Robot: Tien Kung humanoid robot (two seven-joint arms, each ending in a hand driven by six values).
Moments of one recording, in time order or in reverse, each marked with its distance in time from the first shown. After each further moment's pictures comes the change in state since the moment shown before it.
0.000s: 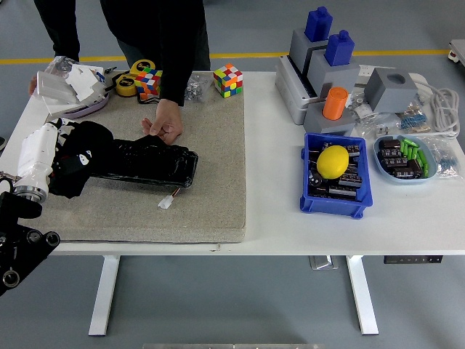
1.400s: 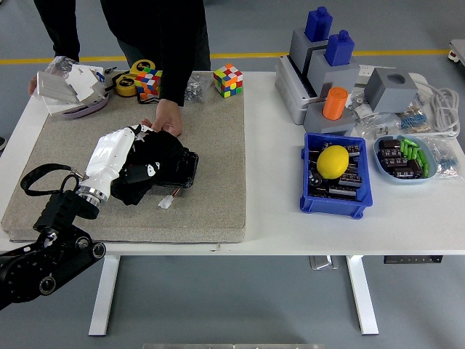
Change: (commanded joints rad) left arm -0.123 -0.038 0.318 -0.115 -0.003 0.000 0.033; right arm 0.008 -0.016 -0.013 -0.004 0.009 0.008 -0.007
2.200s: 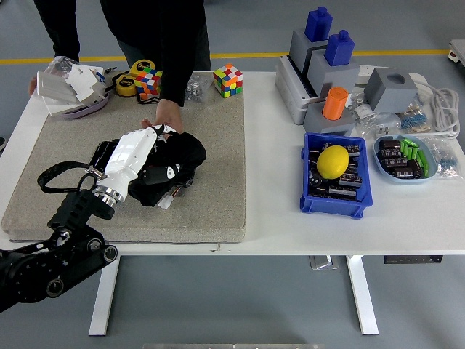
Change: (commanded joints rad) left arm -0.024 -0.007 0.053 -0.037 -0.004 0.000 -0.006; right arm 0.002 -0.003 -0.007 -0.002 0.006 0.001 -0.005
